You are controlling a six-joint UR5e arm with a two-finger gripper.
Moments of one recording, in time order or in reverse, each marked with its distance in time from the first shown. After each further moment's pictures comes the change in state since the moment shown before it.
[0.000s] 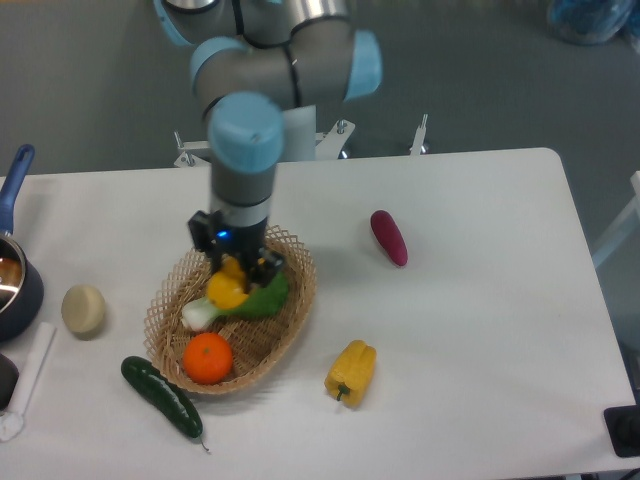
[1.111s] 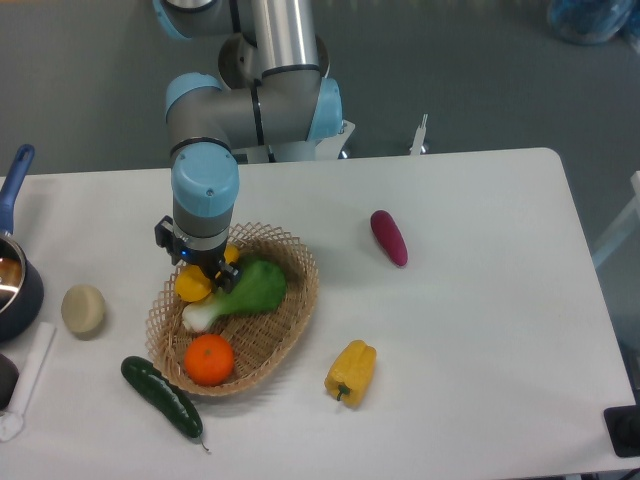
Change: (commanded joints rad) arm -0.267 -0.153 -0.143 0.006 0.023 -0.081
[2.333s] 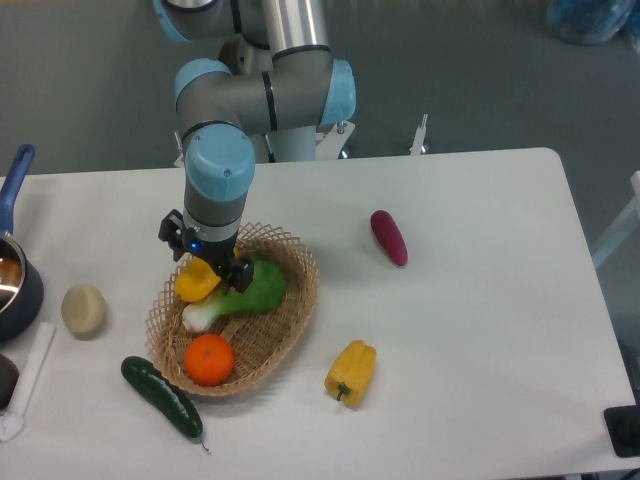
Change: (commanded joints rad) arm 0.021 0.020 0.012 0.000 -0.023 -0.008
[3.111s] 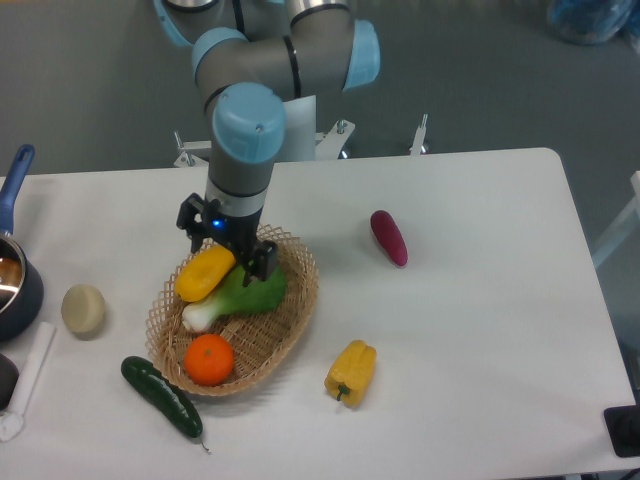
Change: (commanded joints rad) arm 0.041 0.048 0.003 0.000 -0.031 0.072
